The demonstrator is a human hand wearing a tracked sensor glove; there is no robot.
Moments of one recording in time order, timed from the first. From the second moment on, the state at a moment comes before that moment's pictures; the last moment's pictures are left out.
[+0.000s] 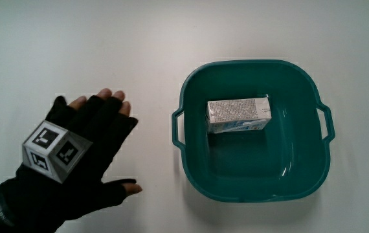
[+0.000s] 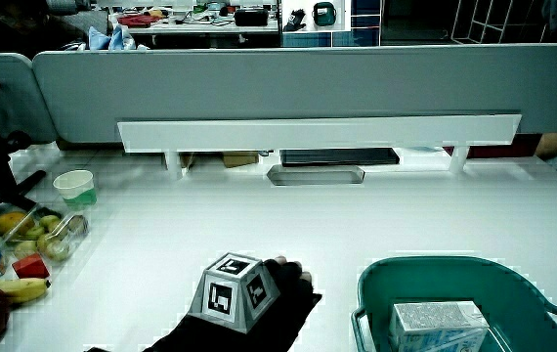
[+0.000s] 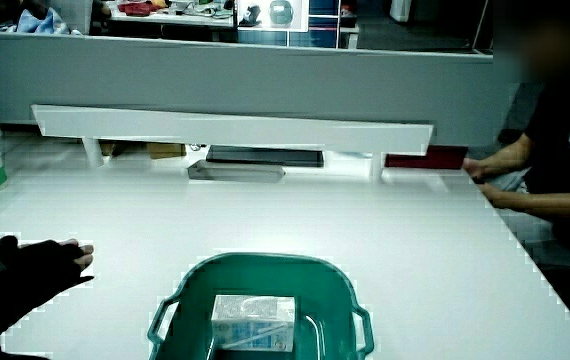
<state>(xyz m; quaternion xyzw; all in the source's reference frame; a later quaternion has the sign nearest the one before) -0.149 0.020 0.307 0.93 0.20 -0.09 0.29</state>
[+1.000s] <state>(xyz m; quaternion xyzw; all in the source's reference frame) -0.055 -0.028 0.377 0.87 0.22 -0.22 0.37</state>
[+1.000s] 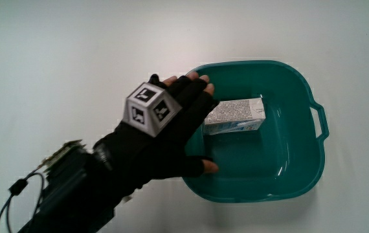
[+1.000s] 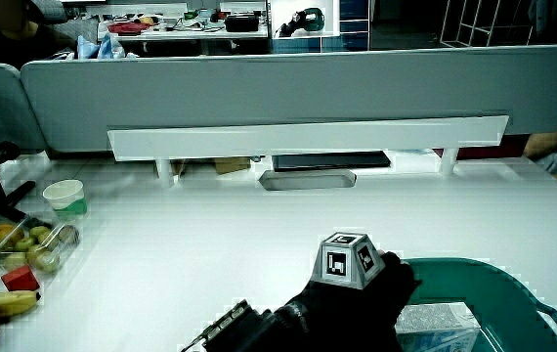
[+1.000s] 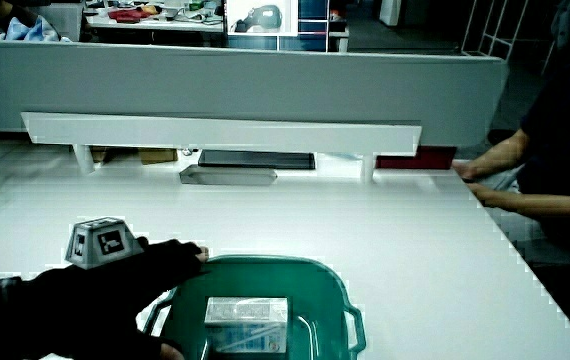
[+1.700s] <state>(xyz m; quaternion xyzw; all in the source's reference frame) 0.001 -0.054 0.397 0.89 0.23 -0.14 0.38</state>
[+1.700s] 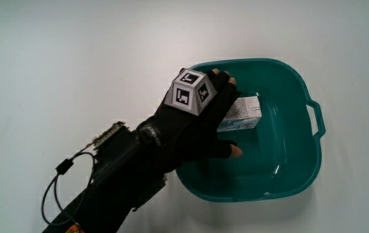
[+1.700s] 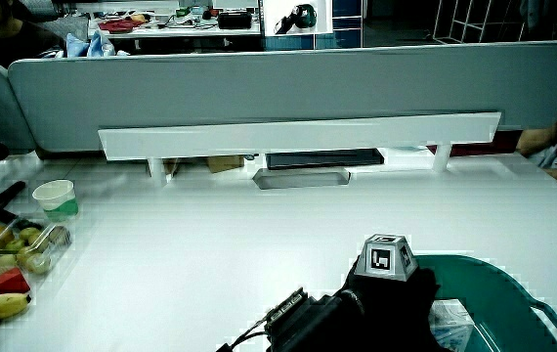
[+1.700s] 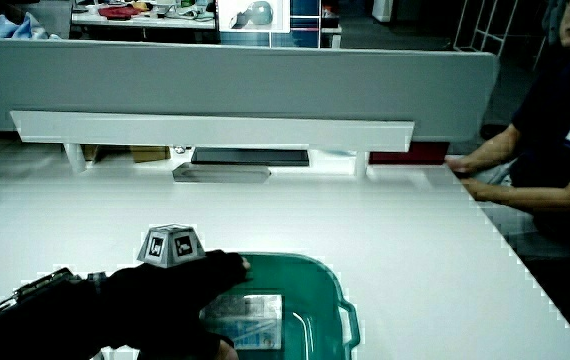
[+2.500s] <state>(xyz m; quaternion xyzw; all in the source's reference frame) 0.009 -0.071 0.426 0.89 0.19 -0.12 0.40</state>
